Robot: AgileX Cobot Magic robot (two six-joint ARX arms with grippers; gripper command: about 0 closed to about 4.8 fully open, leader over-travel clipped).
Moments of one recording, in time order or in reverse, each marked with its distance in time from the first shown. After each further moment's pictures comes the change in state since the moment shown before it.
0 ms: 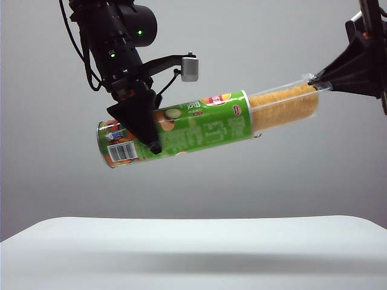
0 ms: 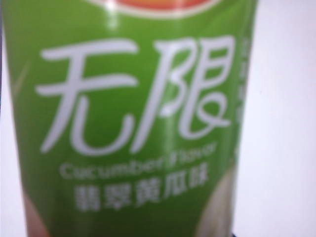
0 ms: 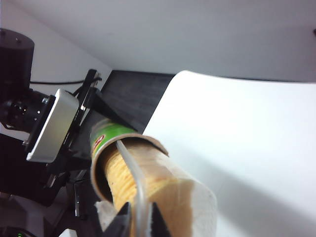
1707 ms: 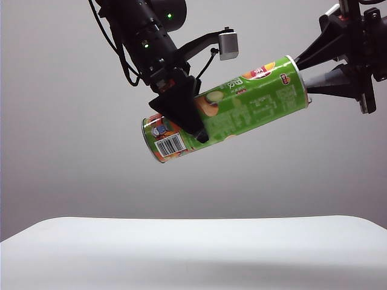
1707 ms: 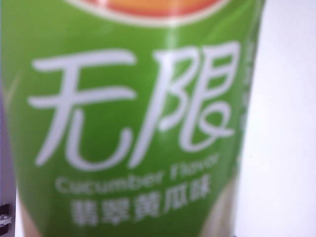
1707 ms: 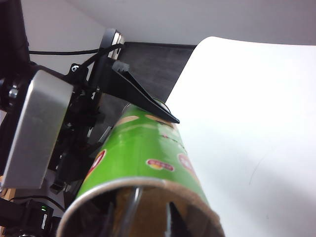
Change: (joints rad) left arm -0.117 0.001 0.006 0.121 0.061 0.002; right arm 0.127 -0.037 -0.002 -0.097 0.031 -0.003
